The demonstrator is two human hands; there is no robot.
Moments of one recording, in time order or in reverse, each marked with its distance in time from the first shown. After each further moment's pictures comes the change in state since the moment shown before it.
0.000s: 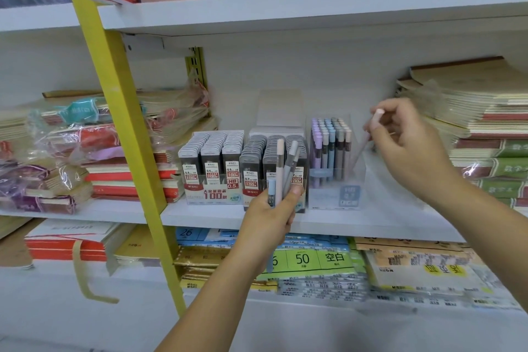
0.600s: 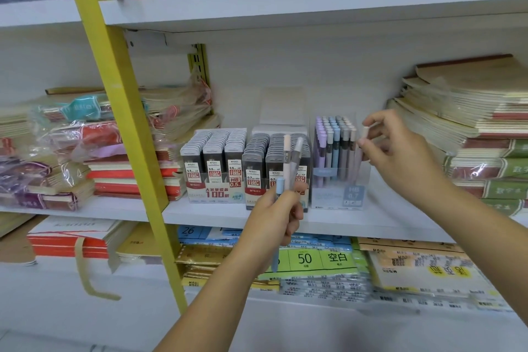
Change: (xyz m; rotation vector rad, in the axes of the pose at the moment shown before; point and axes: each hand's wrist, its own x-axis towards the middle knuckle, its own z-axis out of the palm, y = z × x) left_hand 0.004 0.000 0.001 -0.108 -0.125 -0.035; right_hand -0.001 0.016 0.015 -0.142 -0.112 0.008
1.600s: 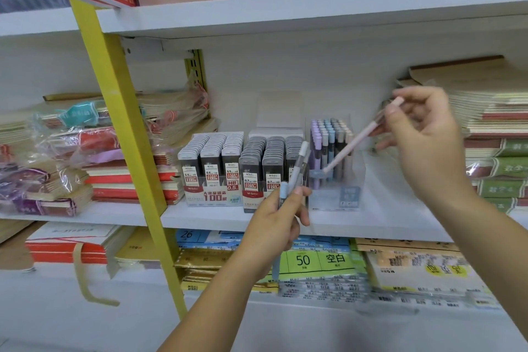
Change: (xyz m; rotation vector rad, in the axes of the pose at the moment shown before) left_hand -0.012 0.007 0.008 0.102 -0.023 0.082; right_hand -0.008 -0.038 -0.022 0.585 0.330 0.035
